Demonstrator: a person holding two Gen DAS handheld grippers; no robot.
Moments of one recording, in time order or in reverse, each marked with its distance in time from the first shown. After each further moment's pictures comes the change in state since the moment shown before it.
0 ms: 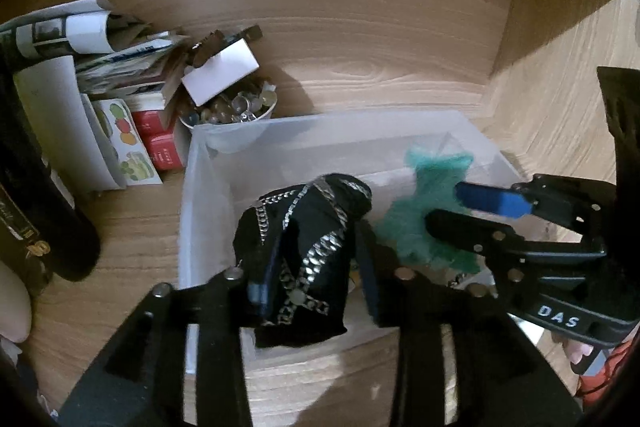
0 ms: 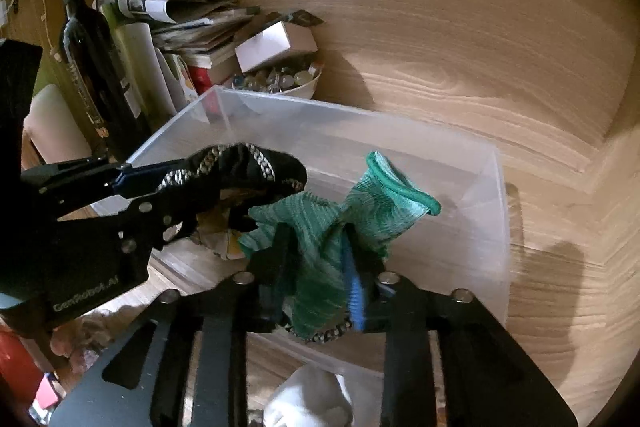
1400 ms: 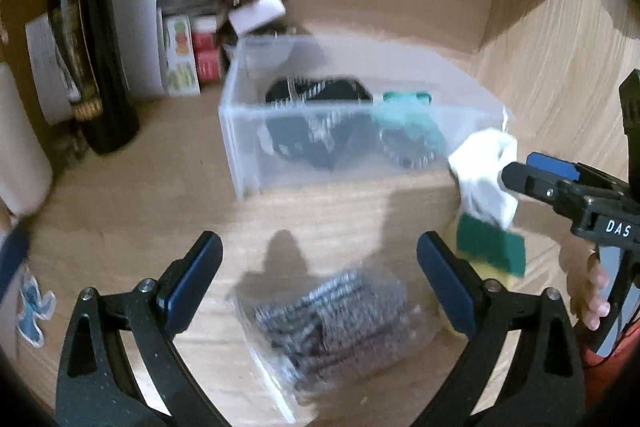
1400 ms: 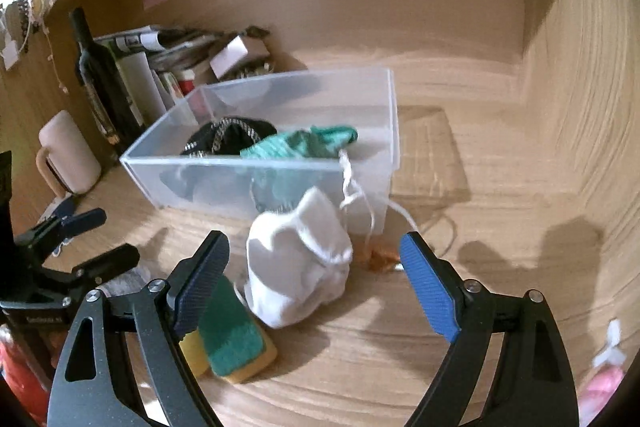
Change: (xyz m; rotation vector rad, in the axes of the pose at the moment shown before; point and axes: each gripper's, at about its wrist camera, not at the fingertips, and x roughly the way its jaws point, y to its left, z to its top) left arm -0.058 -0.011 -0.103 -0.064 0.045 0.034; right arm -0.074 -0.018 -0.095 0.199 -0.090 -0.041
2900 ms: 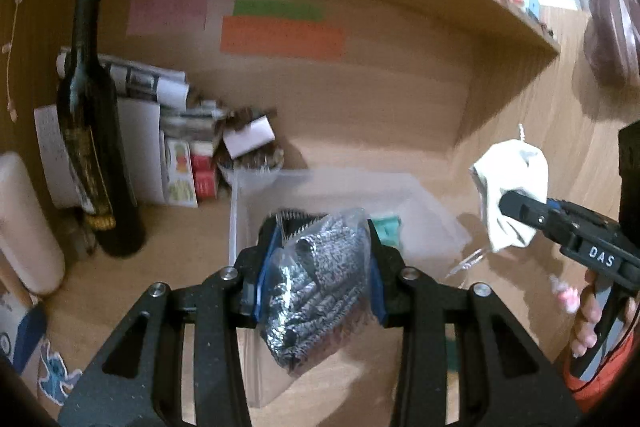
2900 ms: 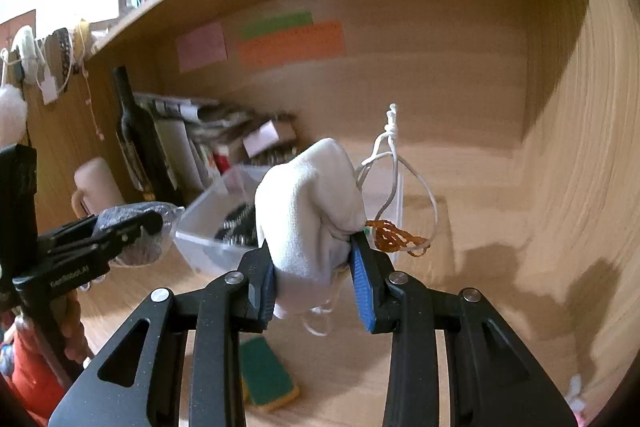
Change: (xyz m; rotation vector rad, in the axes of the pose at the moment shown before) left arm -0.065 0.006 0.071 -0.013 -0.316 -0.077; right arm -0.061 0.016 0.047 -0.075 -0.236 0.035
